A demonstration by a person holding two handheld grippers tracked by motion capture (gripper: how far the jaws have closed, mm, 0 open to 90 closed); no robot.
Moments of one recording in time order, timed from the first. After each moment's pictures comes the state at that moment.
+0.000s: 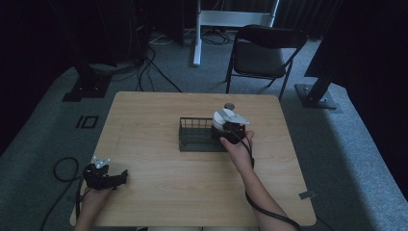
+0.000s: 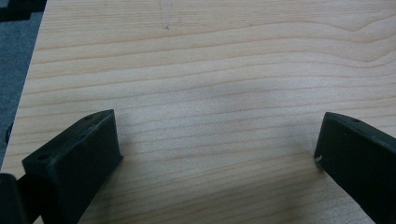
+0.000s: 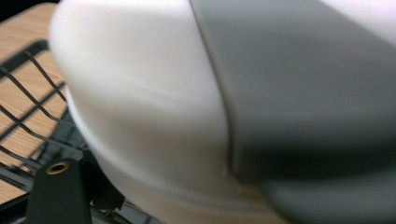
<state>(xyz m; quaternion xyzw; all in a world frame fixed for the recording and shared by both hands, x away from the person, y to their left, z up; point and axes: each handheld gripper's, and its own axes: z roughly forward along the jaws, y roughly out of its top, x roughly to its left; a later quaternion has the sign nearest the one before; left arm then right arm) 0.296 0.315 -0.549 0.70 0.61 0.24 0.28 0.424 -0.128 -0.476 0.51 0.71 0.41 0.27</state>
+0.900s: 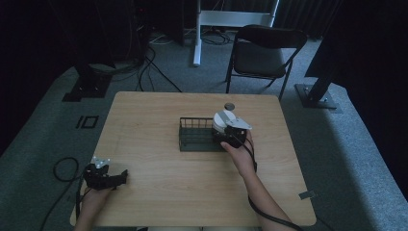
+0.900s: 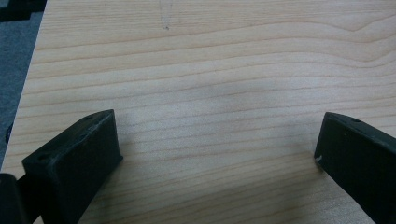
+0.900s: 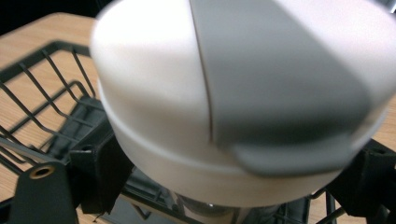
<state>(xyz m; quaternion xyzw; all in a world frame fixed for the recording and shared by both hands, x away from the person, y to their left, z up) 0.296 0.315 -0.549 0.70 0.61 0.24 0.28 0.412 -0.133 -0.481 0.49 0.70 0.43 0.28</state>
